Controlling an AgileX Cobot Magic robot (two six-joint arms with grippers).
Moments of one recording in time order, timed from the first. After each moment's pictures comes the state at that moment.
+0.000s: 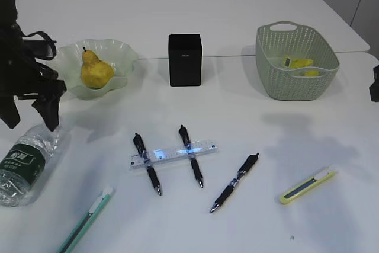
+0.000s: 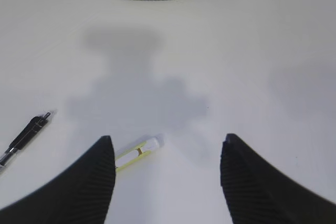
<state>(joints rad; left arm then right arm) -0.12 2.03 -1.56 -0.03 1.22 -0.06 0.02 1.24 -0.89 -0.05 0.68 0.09</state>
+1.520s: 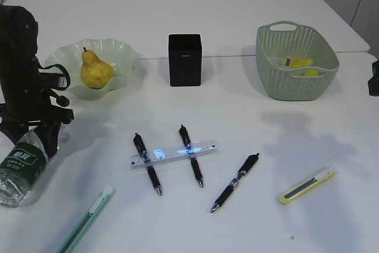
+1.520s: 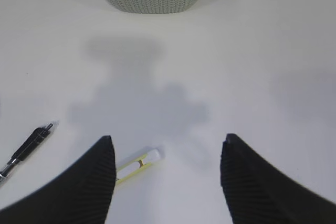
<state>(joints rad) -0.12 2.19 -1.56 -0.01 1.21 -0.07 0.02 1.24 -0.89 -0.05 0.65 0.09</state>
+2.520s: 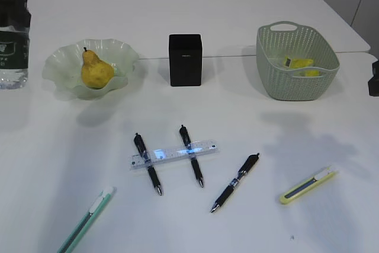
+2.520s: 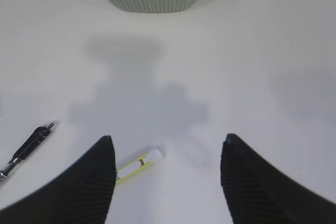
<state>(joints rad) -0.12 1.51 -1.22 0.04 0.48 -0.07 0.02 1.24 -0.89 -0.05 0.65 0.09</state>
